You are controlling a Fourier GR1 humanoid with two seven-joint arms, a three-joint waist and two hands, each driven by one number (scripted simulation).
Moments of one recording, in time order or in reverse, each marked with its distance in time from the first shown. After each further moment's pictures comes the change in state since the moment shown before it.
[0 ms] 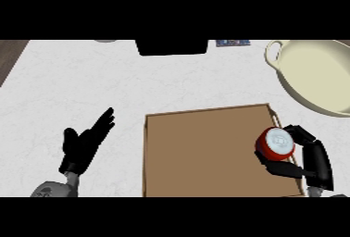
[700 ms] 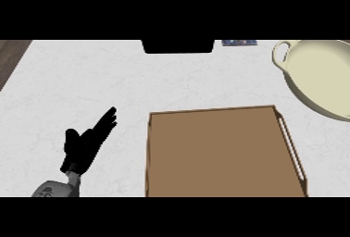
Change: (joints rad) left arm -0.003 -0.004 -0.009 -0.010 -0.004 -0.012 -0.006; right arm -0.009 -0.501 -0.366 0.406 -0.172 0.639 -0.425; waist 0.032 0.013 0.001
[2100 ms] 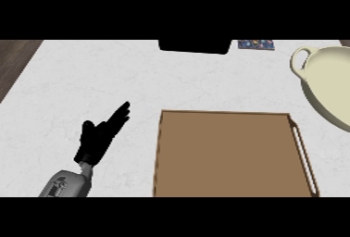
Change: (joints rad) left arm -0.078 -0.049 -0.025 0.028 -0.040 -0.031 0.029; right arm -0.731 -0.015 0.263 0.560 0.630 -0.029 0.036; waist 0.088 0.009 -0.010
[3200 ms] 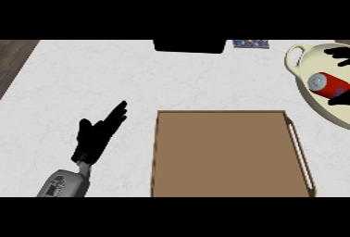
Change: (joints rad) left arm 0.000 -0.003 0.030 0.009 -0.003 -0.007 0.004; right arm -0.235 0.290 0.045 0.265 0.146 0.056 0.214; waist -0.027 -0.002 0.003
